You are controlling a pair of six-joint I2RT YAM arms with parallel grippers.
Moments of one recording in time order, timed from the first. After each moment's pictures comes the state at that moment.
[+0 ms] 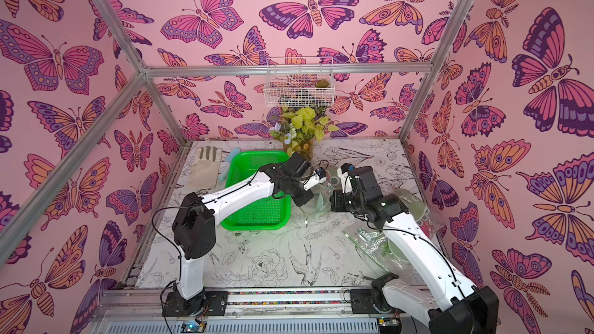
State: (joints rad) left arm -0.81 2.00 1.73 -0.77 0.18 0.22; right arm 0.41 1.08 0.99 -0.71 -0.22 0.42
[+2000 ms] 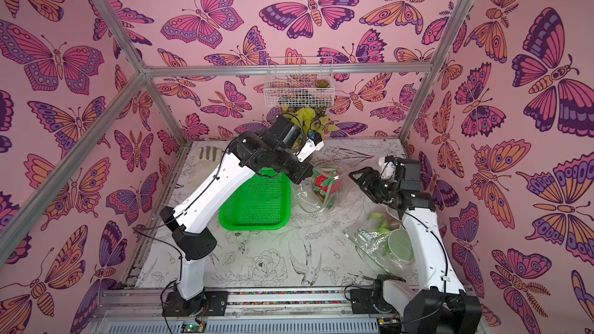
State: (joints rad) left arm -0.84 2.00 2.43 -1.33 0.21 -0.01; right arm -0.11 1.11 1.04 -0.59 -0.70 0.69
